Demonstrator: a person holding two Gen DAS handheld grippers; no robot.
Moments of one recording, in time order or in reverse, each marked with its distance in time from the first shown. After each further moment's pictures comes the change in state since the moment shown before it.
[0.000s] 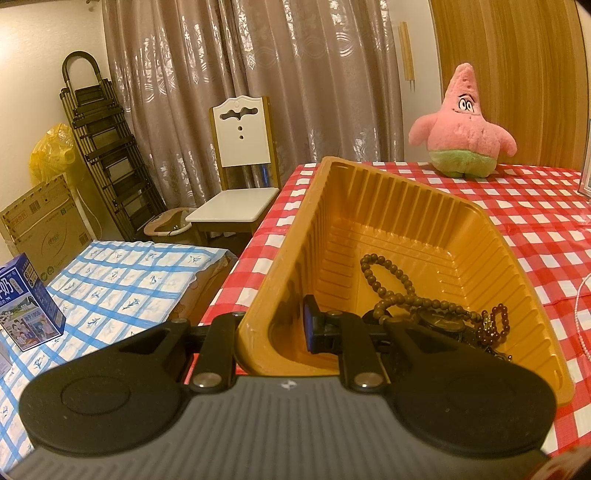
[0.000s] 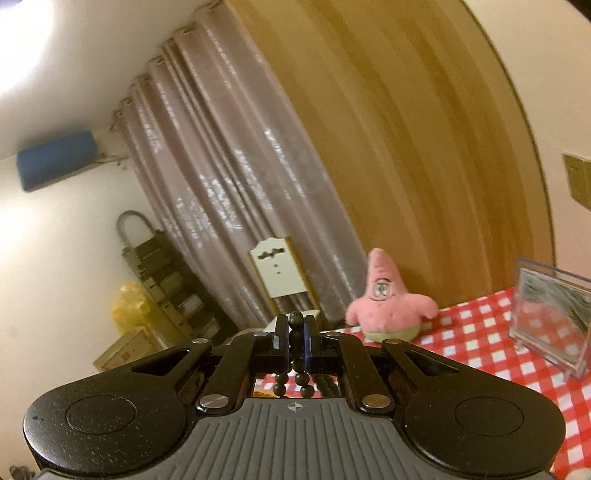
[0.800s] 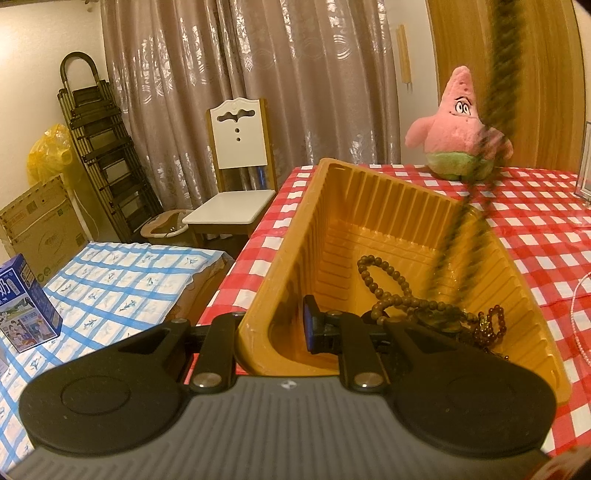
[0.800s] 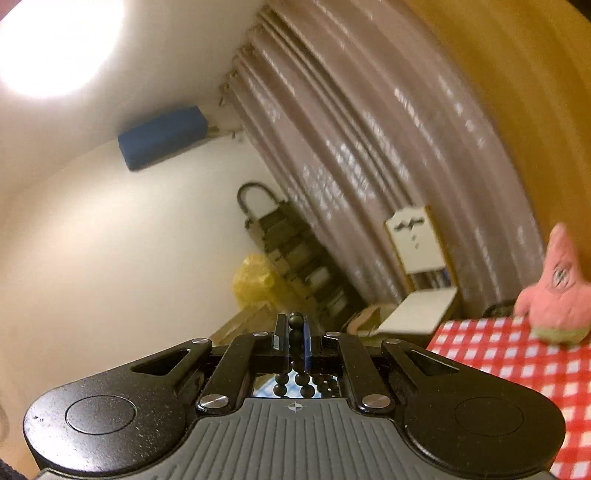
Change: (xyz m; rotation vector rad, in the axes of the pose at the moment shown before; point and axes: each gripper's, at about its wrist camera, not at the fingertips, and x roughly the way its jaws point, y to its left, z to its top) left arm 0.002 -0.005 0.002 0.002 -0.008 -0.009; right arm 0.132 0.105 -0.010 0.009 0.127 0.424
